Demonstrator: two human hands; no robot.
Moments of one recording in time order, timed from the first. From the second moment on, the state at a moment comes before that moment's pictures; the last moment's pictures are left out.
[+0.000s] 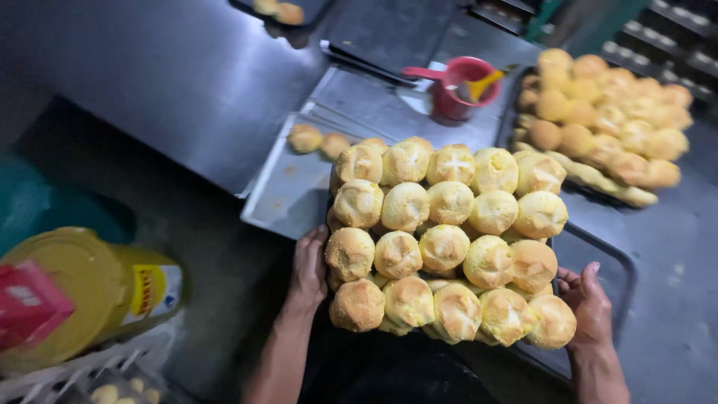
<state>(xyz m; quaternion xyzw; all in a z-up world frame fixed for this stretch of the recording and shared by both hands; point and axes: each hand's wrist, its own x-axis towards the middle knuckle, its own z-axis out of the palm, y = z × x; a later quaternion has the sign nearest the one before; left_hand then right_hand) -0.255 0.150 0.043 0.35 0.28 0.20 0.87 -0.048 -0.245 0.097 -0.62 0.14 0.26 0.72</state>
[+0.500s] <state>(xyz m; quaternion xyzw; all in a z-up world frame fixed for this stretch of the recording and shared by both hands) -0.560 0.402 -0.147 0.38 0.46 0.45 0.66 -0.085 0.126 -0.034 -0.55 0.00 0.48 0.68</state>
